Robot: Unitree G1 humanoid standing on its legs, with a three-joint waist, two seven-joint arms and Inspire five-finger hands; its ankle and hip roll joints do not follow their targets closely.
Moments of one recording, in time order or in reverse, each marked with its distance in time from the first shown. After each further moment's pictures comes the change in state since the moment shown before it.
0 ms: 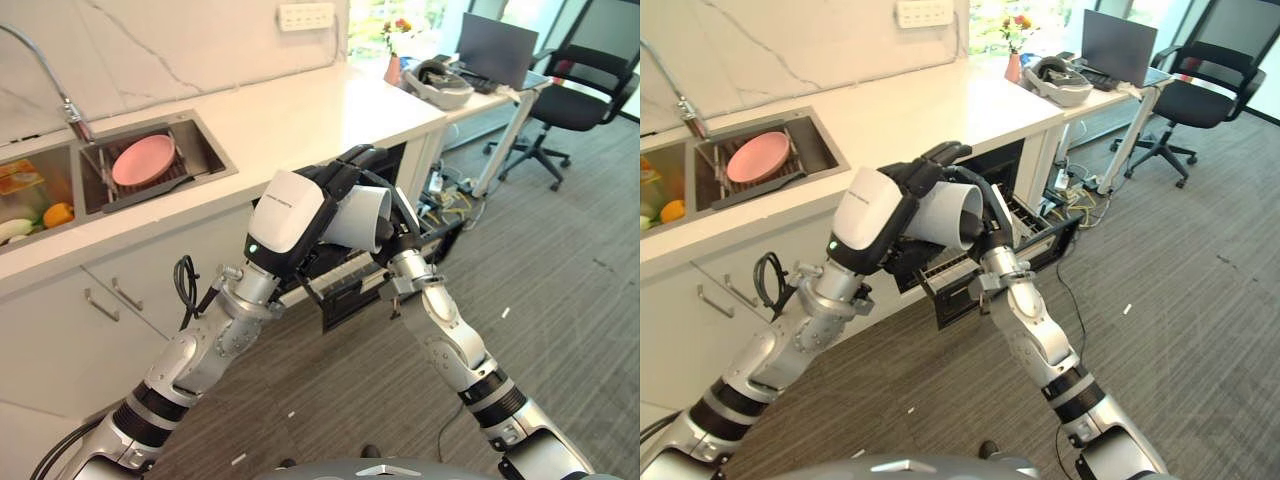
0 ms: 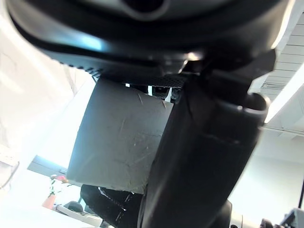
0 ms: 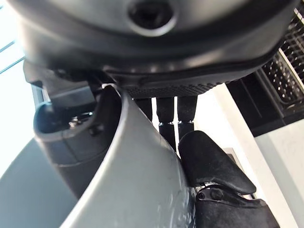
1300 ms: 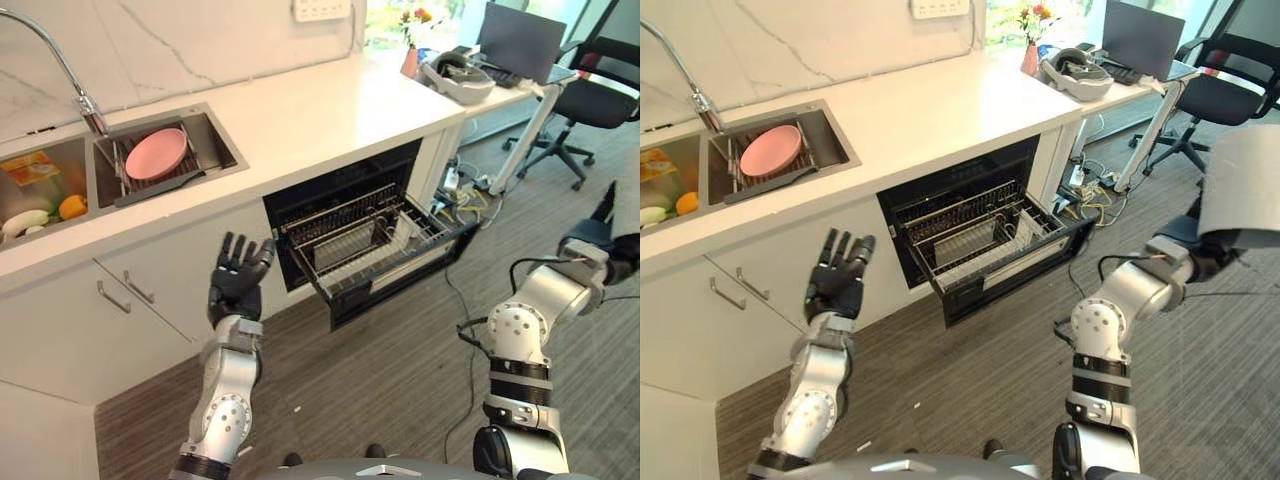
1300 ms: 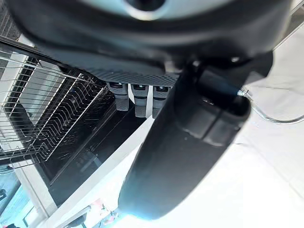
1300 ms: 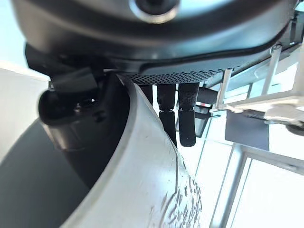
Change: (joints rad) left arm 0.310 -0.425 0.193 0.162 -1.690 0.028 -0.016; right arm -0.006 0.149 -0.709 -0.041 0.308 -0.426 -0.399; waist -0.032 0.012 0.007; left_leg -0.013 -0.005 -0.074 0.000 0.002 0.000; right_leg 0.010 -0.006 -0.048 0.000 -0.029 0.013
